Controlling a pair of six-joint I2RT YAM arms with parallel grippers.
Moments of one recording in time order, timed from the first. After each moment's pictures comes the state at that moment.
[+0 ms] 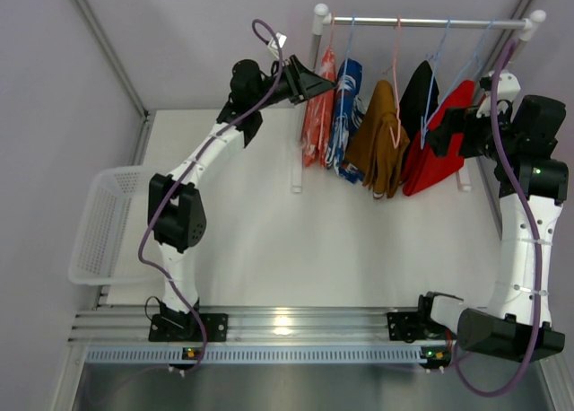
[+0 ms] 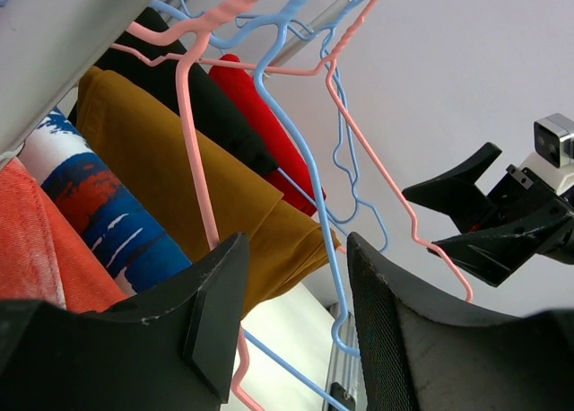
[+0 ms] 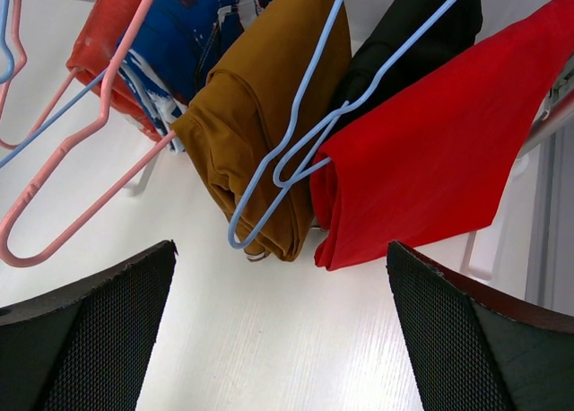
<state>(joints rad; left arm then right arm) -0.42 2.03 1.90 0.32 0.72 -0.96 -0.22 1.15 1.55 -0.82 -0.49 -0.11</state>
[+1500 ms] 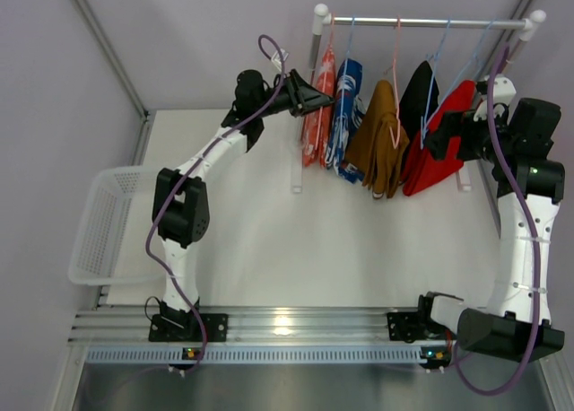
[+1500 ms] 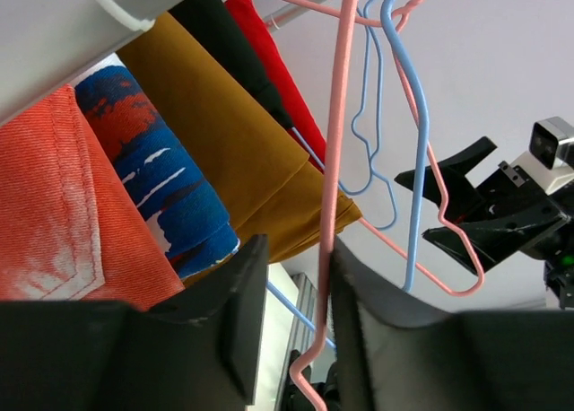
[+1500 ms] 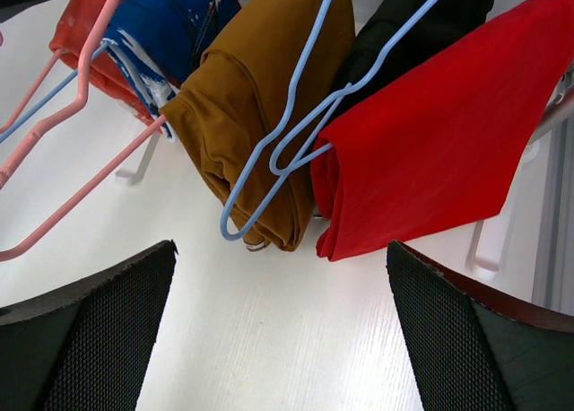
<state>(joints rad) -0.41 2.09 1.83 0.37 0.80 -1.10 -0.23 1.15 1.51 -0.83 -0.50 -0.12</state>
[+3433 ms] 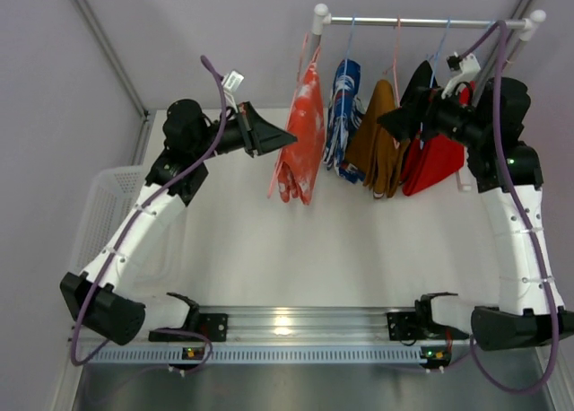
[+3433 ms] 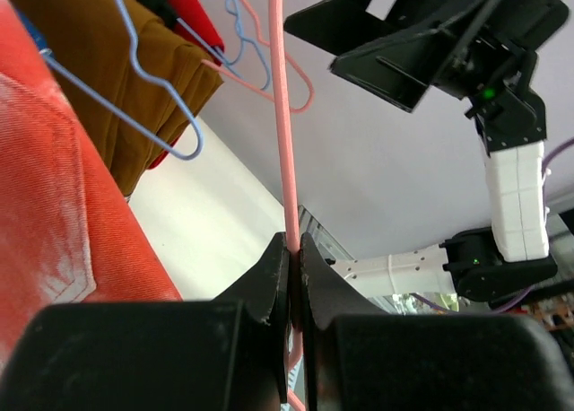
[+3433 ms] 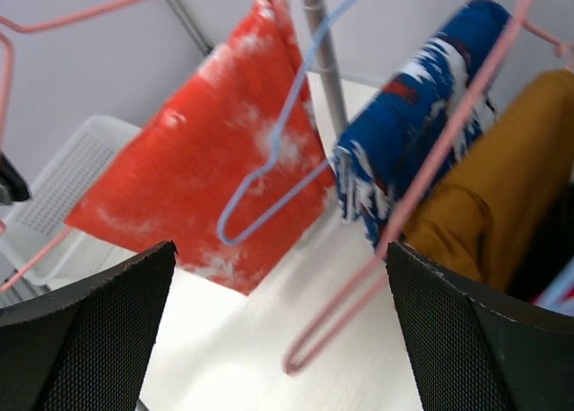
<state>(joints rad) -0.41 1.30 1.36 0.02 0.81 -0.84 0.05 1.20 1.59 -0.61 -0.60 0.20</state>
